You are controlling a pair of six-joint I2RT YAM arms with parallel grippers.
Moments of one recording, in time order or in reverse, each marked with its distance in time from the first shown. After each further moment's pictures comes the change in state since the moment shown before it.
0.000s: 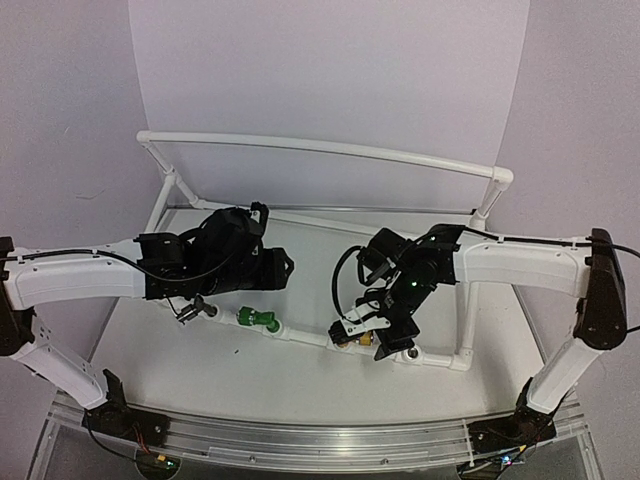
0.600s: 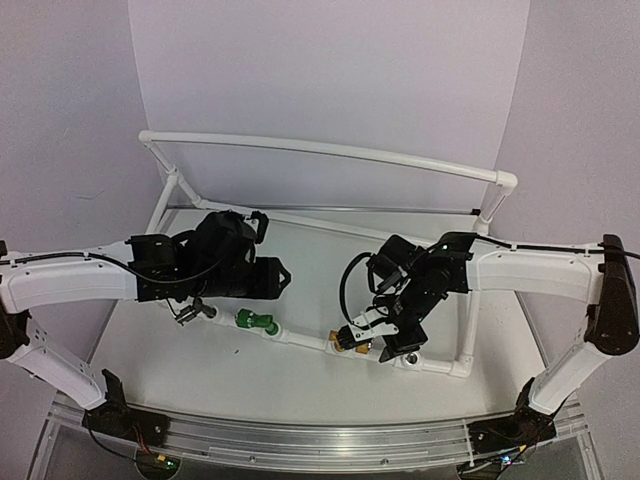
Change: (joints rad) left arm 0.001 -0.042 -0.028 -0.051 0.103 -0.002; right arm 0.009 -0.077 -0.099 0.035 0.013 0.048
